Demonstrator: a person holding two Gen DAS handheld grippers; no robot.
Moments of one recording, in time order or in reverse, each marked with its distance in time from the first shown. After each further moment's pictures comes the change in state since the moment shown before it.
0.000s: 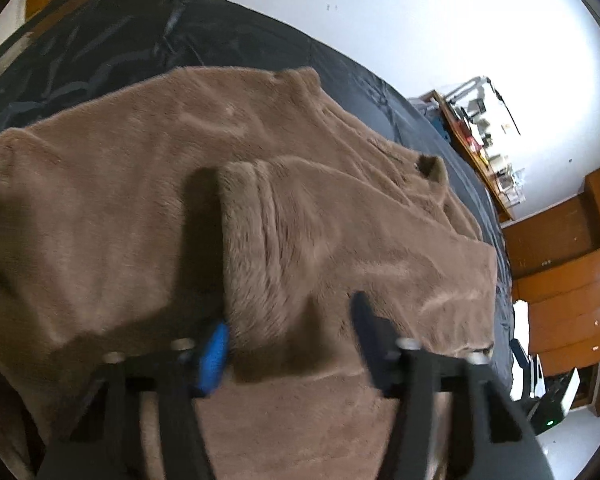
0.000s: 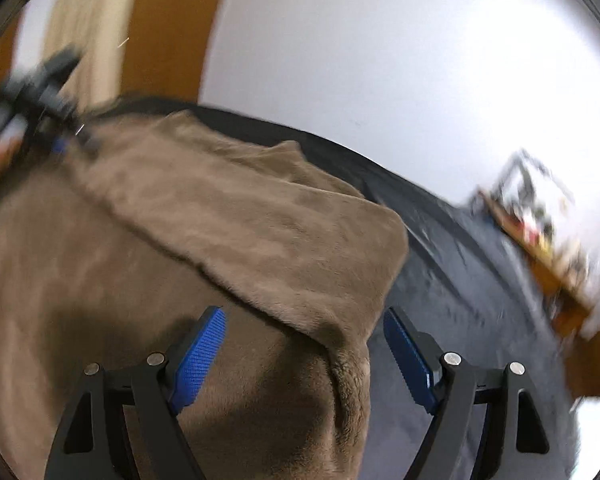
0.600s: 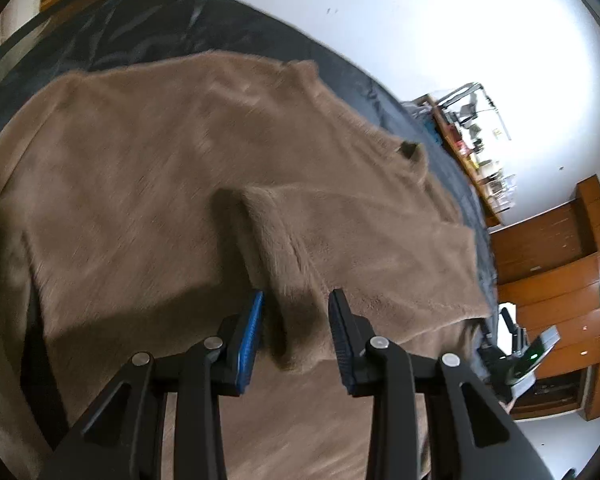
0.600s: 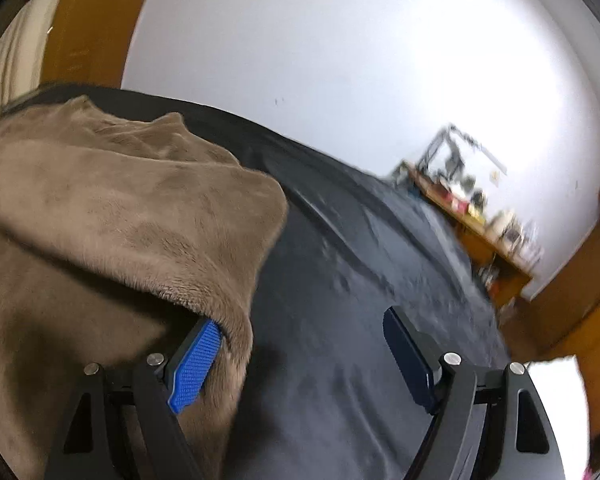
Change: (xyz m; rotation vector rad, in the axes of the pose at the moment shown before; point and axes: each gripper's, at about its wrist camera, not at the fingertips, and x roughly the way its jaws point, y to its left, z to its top) left arm -0.039 0.016 -0.055 -0.030 -0.015 0.006; right arm 0.025 -0.065 -0.026 0.160 0.117 -0.219
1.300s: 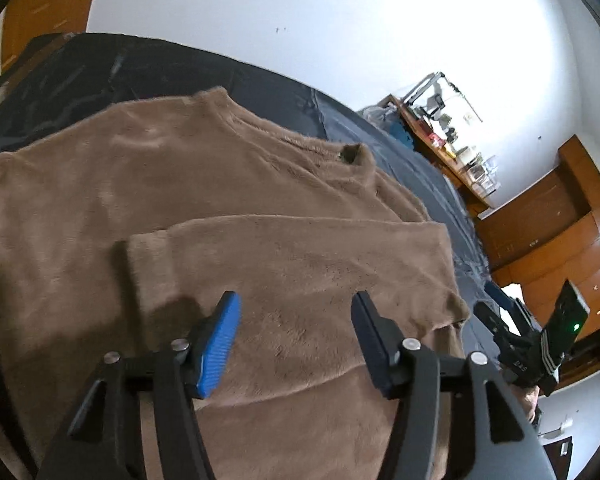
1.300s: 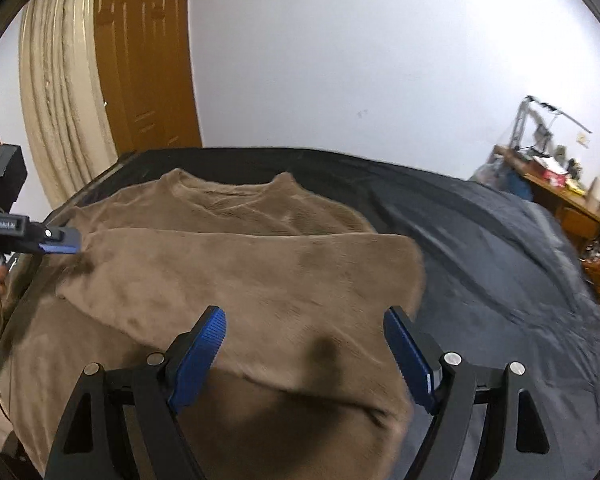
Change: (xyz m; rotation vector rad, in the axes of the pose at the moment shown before) left arm 0.022 -0.073 0.010 0.167 -0.095 -0.026; right arm -0.008 0.044 0.066 0.117 -0.030 0.409
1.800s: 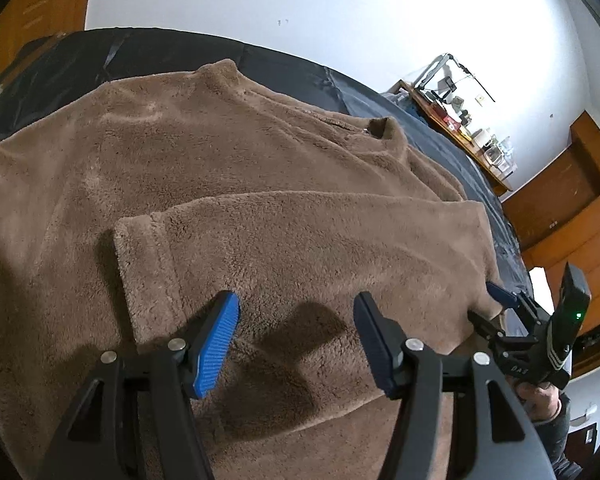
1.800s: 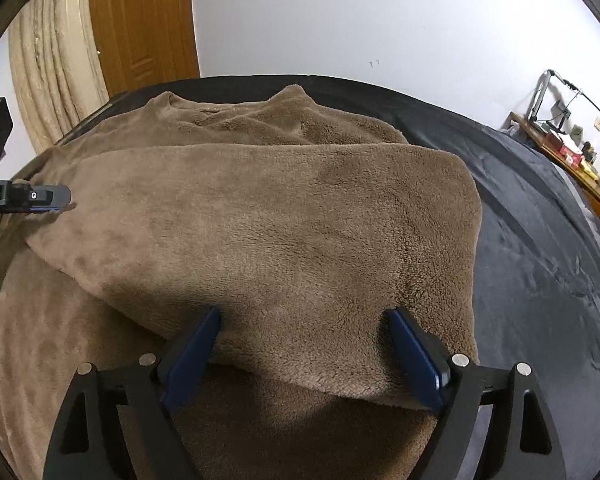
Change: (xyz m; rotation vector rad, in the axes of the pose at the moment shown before) left arm 0.027 0.013 -0.008 0.054 0.011 0.067; right arm 0.050 0.005 -0.035 -0.024 0.131 -0.005
